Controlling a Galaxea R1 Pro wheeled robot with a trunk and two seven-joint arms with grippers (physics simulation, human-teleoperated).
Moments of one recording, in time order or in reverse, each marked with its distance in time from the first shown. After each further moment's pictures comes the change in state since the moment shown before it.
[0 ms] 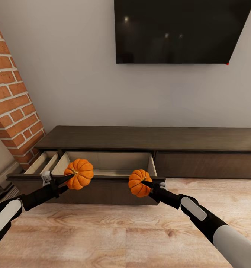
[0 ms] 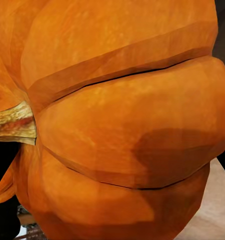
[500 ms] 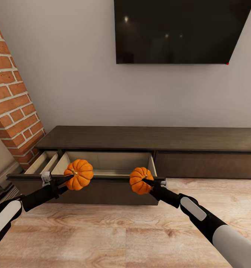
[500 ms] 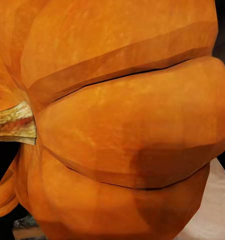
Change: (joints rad) left arm 0.000 0.000 0.000 0.014 -0.002 -0.002 0.002; right arm 0.000 0.003 0.001 -0.001 0.000 -0.079 0.004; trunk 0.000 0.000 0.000
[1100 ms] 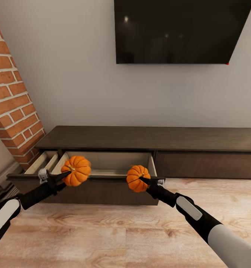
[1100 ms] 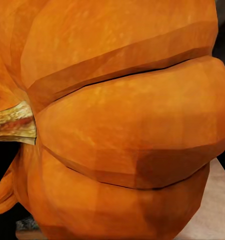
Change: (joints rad) left arm 0.000 -0.018 0.061 -0.006 0.000 -0.004 0.002; right arm -0.002 0.036 -0.001 -0.003 0.002 -0.042 0.005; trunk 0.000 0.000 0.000
